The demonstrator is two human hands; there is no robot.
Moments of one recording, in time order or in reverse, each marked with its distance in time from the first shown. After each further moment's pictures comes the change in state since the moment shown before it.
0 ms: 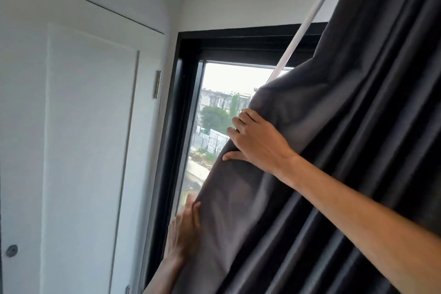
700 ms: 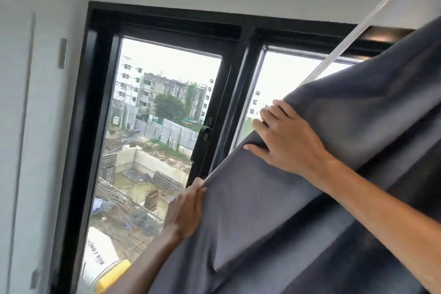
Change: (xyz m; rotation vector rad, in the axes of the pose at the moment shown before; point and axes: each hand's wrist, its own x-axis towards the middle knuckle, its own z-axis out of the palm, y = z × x) left_hand -0.108 0.217 0.098 -0.159 -0.250 0.238; right_hand -0.273 0.131 -0.079 -0.144 -0.268 0.223
